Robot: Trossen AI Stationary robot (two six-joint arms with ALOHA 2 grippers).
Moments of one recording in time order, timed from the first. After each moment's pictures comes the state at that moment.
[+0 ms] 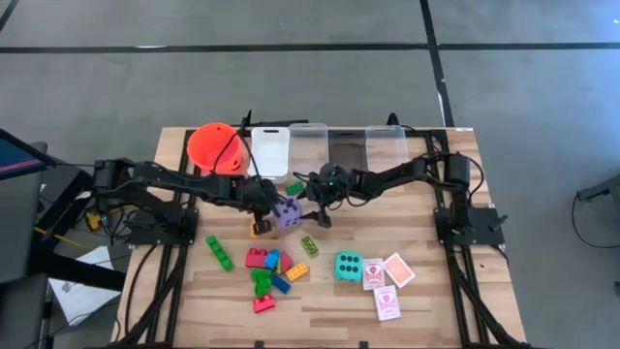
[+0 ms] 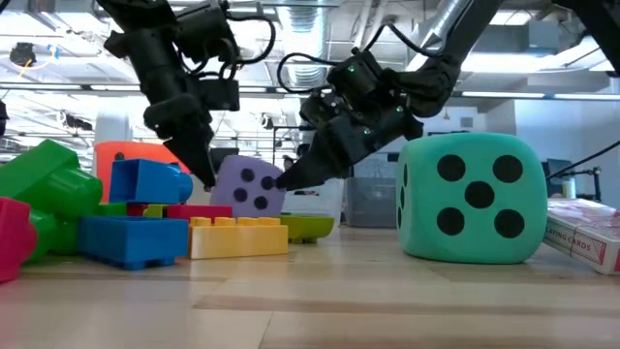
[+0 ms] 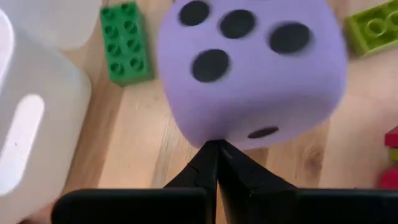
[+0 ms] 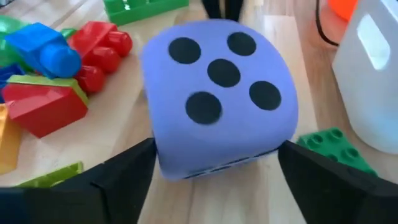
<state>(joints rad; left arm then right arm) 0.08 1.40 0.75 -0.39 -0.15 -0.08 -0.19 2.00 1.03 0.41 -0.35 -0.15</state>
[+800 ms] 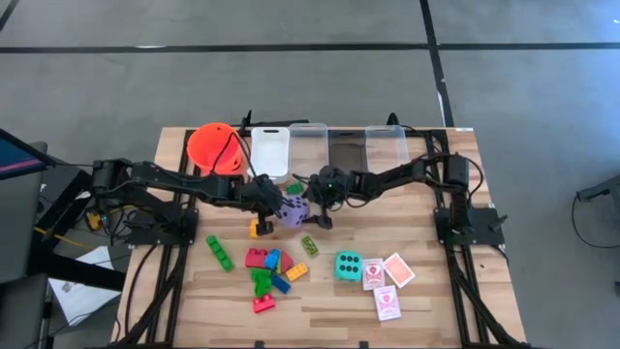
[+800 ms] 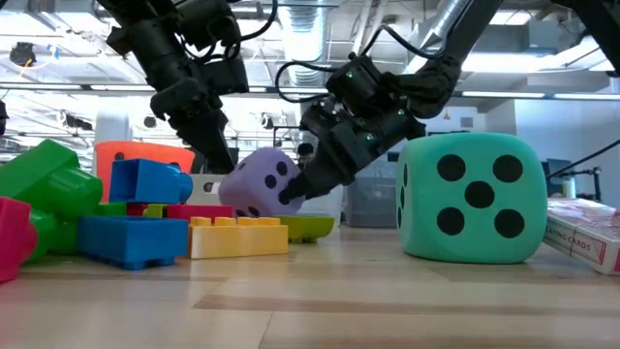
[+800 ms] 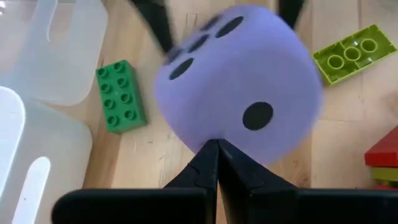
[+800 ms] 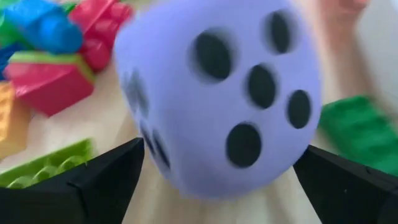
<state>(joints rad) 0.08 1.39 0.76 -0.30 -0.15 0.03 -0.16 2.00 1.03 0.34 -0.36 -0.13</state>
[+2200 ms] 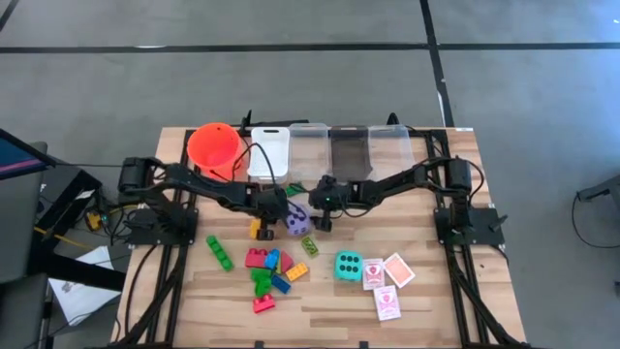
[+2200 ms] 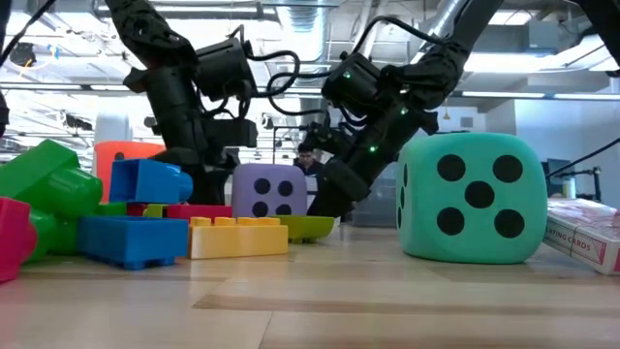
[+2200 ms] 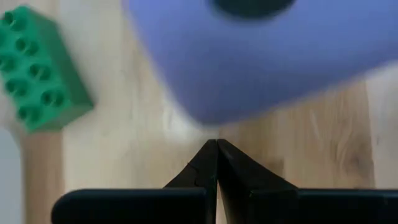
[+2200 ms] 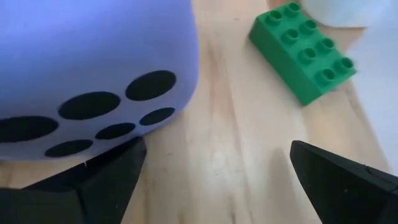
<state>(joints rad) 0.08 1.63 0.76 -0.26 -0.11 0.21 -0.09 2.00 1.03 0.11 0.06 -0.06</state>
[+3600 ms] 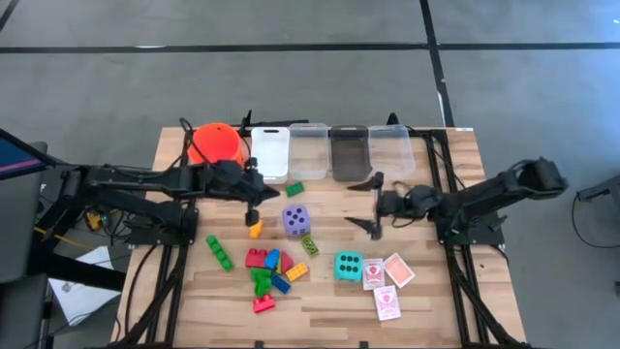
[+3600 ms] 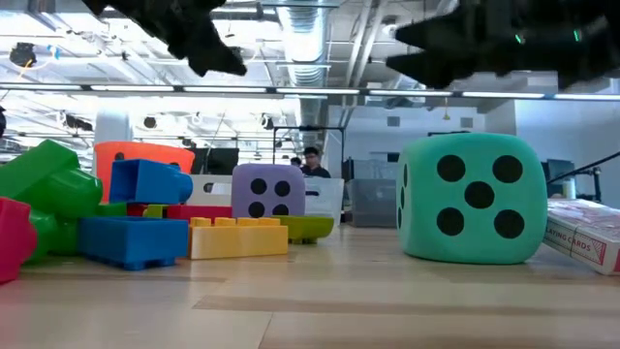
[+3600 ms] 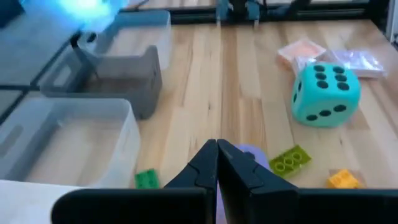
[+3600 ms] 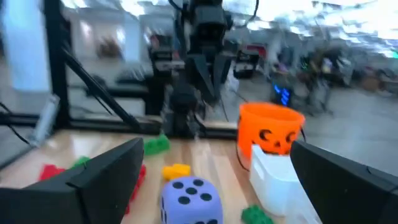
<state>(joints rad) 0.07 1.05 0.76 -0.20 -0.08 0.08 0.05 1.23 0.27 1.05 0.11 -0.10</state>
